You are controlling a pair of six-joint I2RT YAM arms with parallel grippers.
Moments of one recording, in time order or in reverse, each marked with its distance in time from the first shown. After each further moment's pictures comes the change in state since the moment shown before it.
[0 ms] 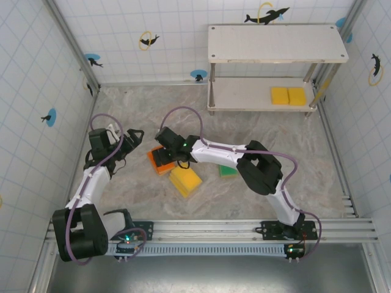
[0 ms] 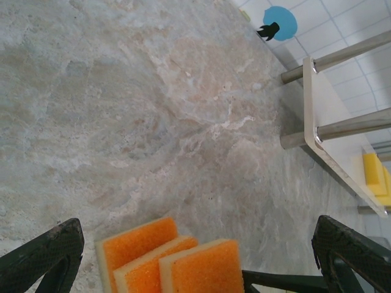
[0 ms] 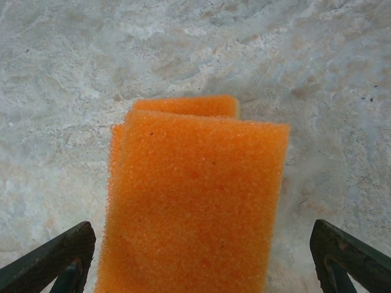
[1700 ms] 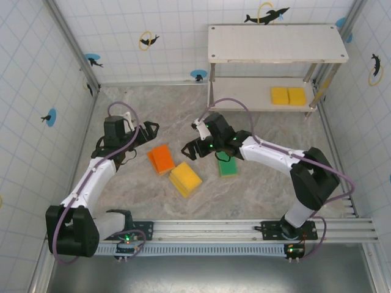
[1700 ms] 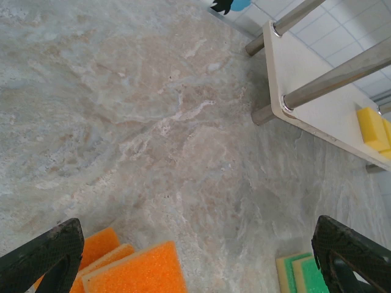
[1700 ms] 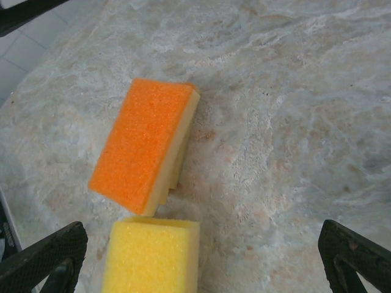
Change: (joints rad) left arm -0.252 0.025 0.177 -0.115 -0.154 0.060; right arm -0.244 -0.489 -0.527 0.208 -0.342 -0.242
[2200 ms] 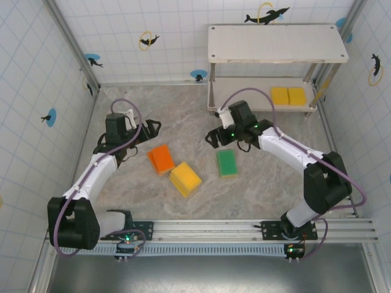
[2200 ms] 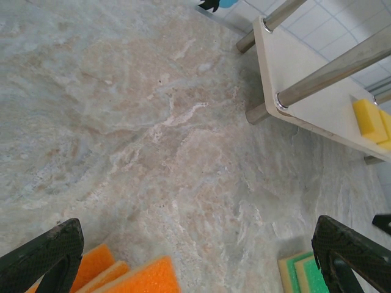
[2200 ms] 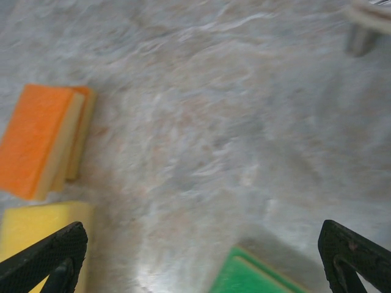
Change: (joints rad) left arm -0.006 0.059 0.024 0.032 0.021 0.050; right arm -0.207 -0.106 -0.015 -0.173 0.013 -0.190
